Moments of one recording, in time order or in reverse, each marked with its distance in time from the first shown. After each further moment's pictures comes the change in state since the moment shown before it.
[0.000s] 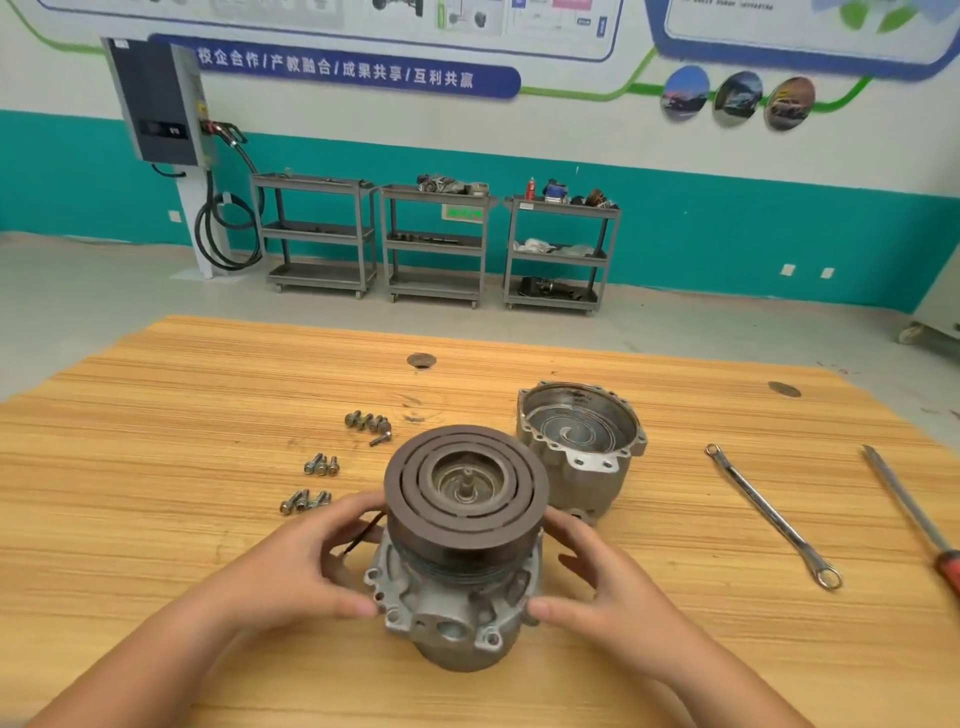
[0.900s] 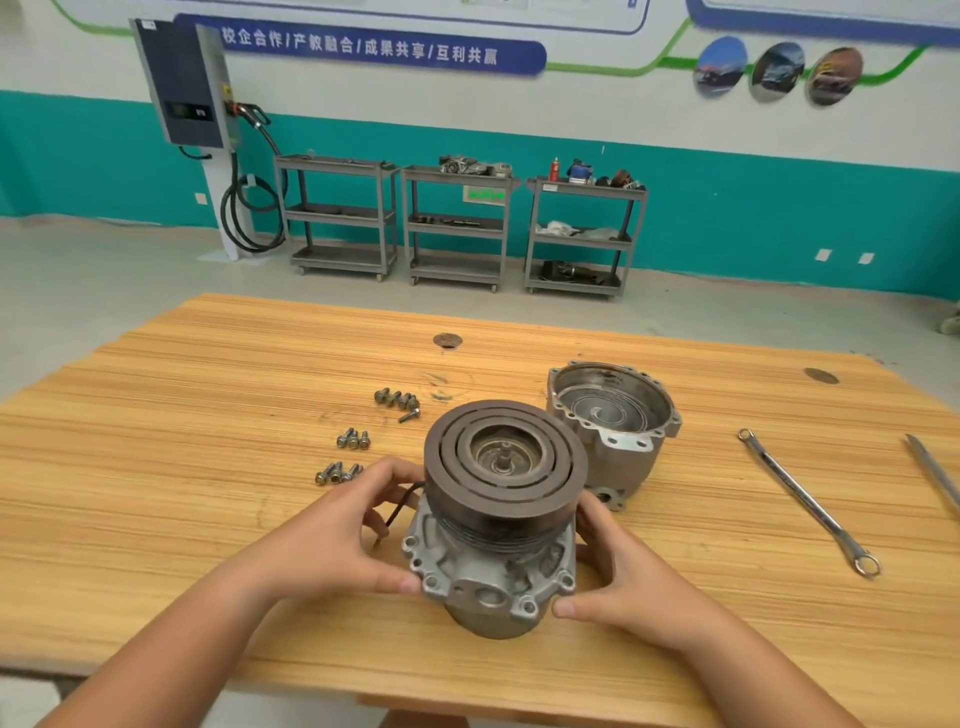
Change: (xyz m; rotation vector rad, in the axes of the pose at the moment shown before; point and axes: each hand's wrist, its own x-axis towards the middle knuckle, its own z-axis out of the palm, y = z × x) left_hand -0.008 0.018 0.005 0.117 0.014 -0.033; right_hand 0.009 0.021 0.006 0.139 -0.135 -0.104
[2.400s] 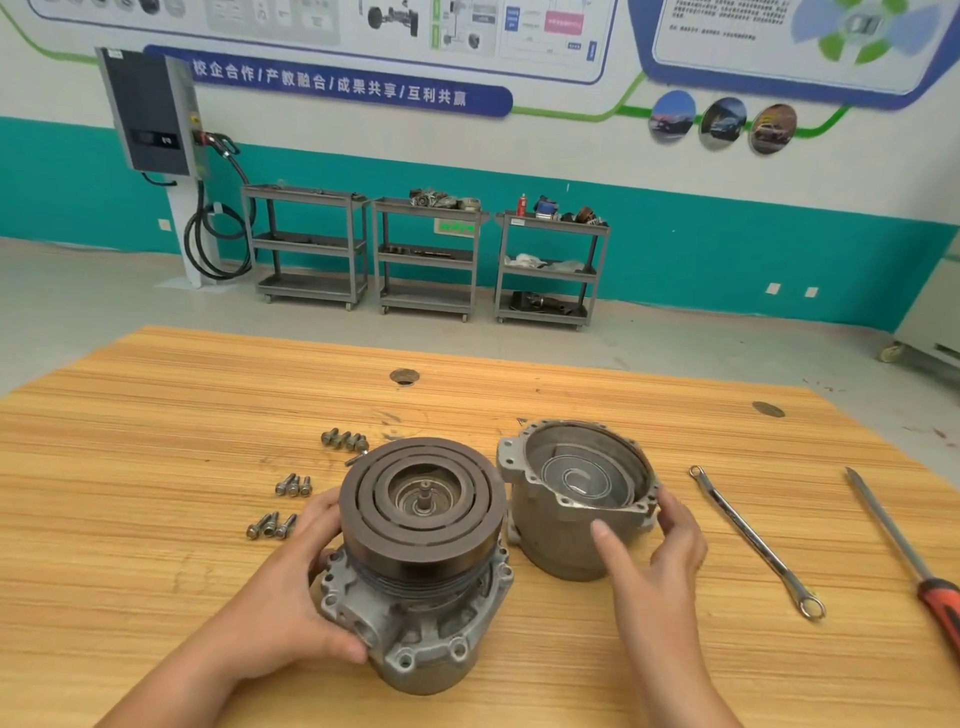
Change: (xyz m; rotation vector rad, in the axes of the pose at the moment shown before) left_hand 0.016 -0.009 0.024 -0.093 0.245 0.104; right_hand 0.000 0.008 -0.019 0.013 1.014 0.052
